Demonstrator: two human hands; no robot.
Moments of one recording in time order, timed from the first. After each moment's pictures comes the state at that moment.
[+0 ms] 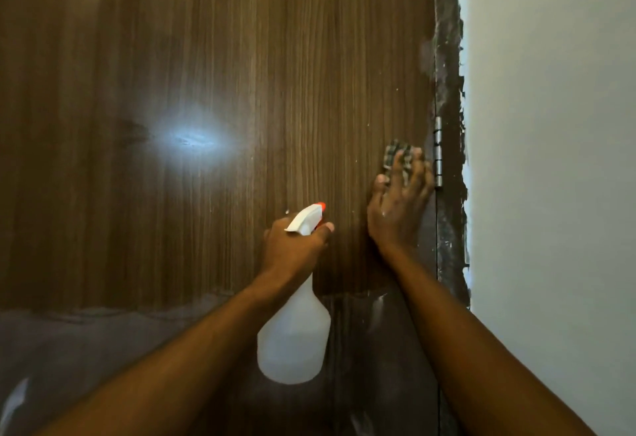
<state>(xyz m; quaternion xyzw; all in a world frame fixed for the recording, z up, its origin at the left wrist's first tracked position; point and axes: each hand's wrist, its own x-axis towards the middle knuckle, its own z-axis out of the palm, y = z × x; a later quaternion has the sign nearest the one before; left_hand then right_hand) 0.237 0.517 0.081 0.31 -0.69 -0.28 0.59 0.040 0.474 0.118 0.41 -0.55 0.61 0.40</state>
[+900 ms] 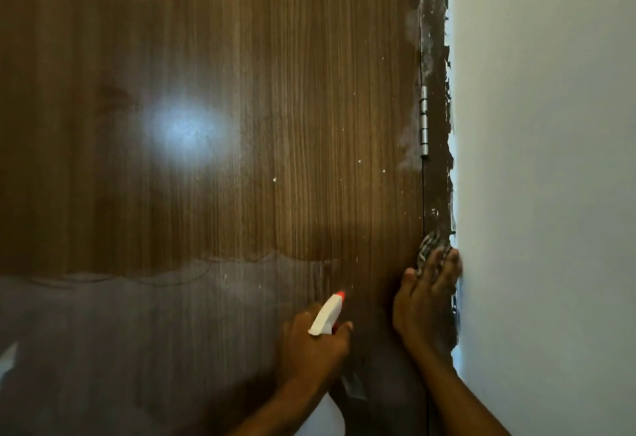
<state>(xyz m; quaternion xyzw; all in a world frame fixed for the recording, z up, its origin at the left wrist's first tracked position) 0.198 0.558 -0.064 0.50 -0.66 -0.31 0.47 -0.006 0.494 -0.089 0.35 -0.58 0.69 0.26</state>
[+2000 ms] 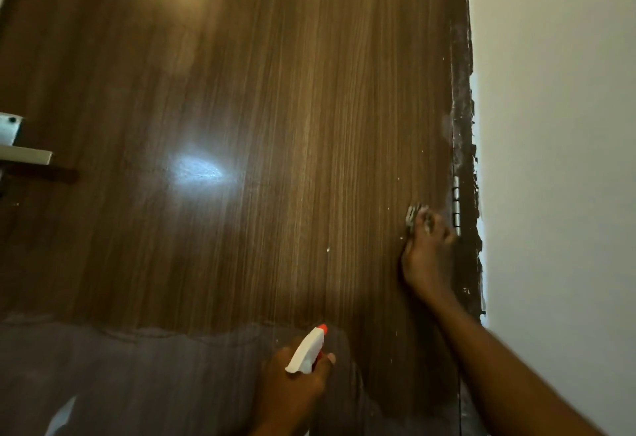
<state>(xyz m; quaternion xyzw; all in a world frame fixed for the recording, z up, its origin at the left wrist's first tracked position) 0.301 0.546 -0.009 0.40 -0.65 -0.37 0.53 0.047 0.510 0.116 0.46 -0.64 0.47 0.39</state>
